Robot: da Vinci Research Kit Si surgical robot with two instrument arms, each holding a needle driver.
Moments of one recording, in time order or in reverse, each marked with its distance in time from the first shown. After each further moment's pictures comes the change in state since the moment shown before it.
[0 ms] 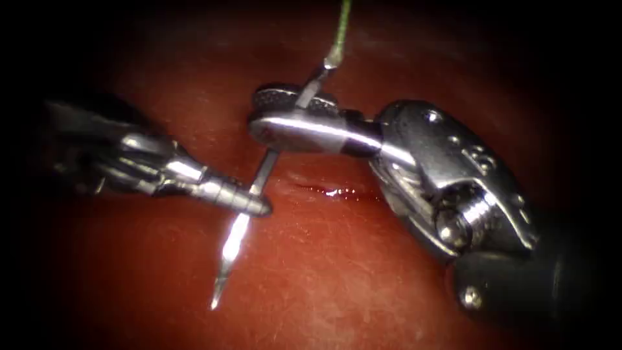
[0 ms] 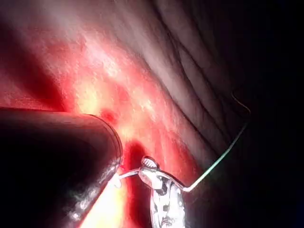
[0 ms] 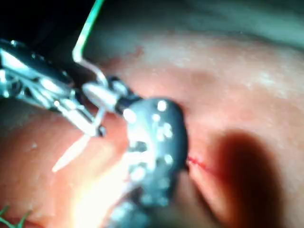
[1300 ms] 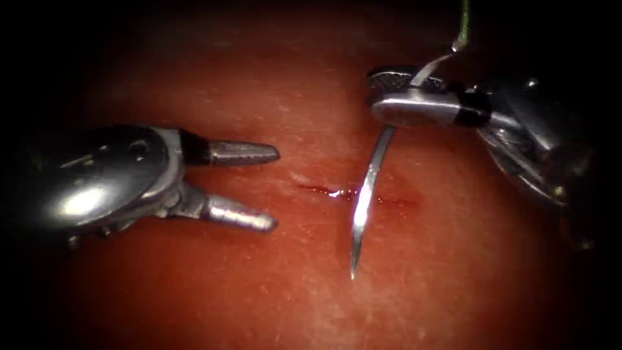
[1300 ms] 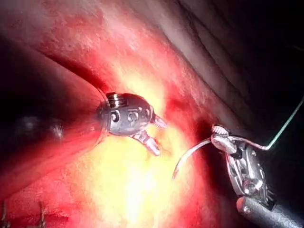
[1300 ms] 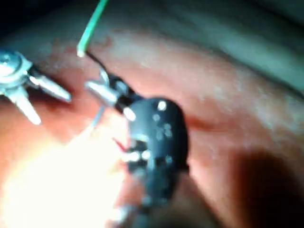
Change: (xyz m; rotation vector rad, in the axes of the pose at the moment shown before) right arm 0.005 0.006 -0.005 0.140 -0.160 -0.173; left arm -0.001 -0.005 0.000 0.391 -0.161 1.016
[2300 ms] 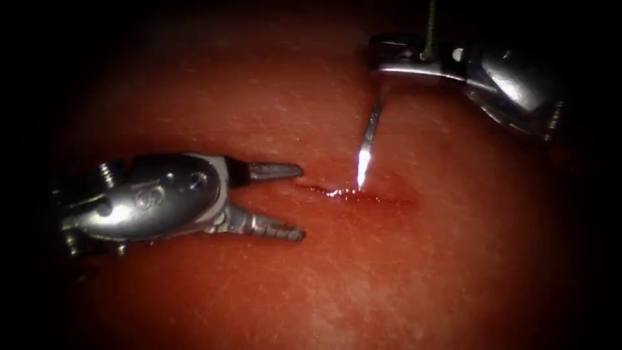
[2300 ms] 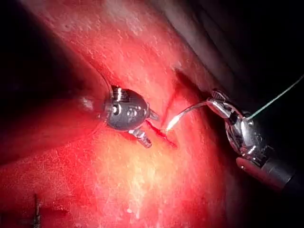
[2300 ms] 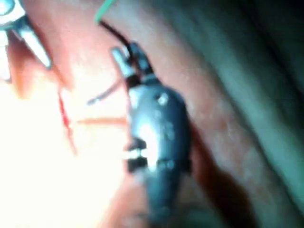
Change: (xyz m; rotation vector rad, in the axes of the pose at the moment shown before) right arm -0.001 0.005 0.003 -0.044 0.013 -0.514; left arm -0.003 -0.001 0.003 0.126 -0.151 0.086
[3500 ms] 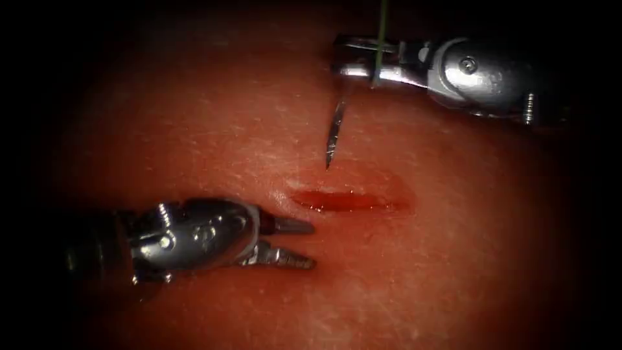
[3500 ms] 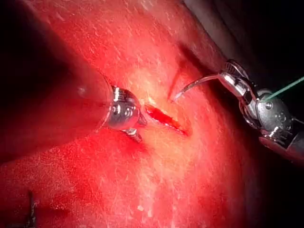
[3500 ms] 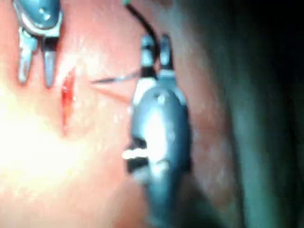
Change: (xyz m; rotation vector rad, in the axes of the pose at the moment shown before) right arm -0.001 -0.002 0.003 0.018 0.032 -0.182; left arm -0.006 0.001 0.005 -0.130 -0.142 -0.033
